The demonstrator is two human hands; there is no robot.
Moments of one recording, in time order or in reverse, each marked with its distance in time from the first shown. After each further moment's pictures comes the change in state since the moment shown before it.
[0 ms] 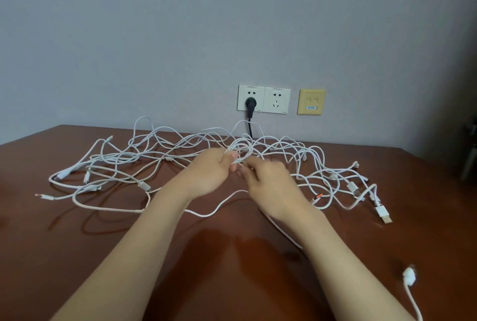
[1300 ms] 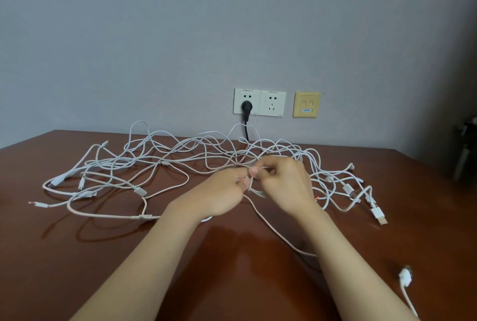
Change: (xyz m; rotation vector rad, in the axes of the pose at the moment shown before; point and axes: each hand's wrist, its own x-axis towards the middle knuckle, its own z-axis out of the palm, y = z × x) left_hand -0.004 0.001 0.027 -0.039 -0.205 0.062; right_hand -0.002 0.011 -0.018 0.097 0.135 0.187
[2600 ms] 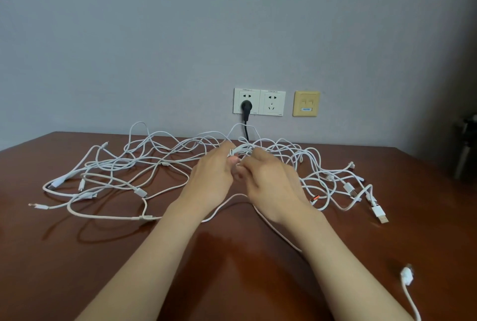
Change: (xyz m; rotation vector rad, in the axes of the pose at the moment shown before) left_hand 0.001 0.003 -0.007 0.176 0.464 0.023; right_hand -0.006 -0.014 0.008 -0.307 0.021 -0.383
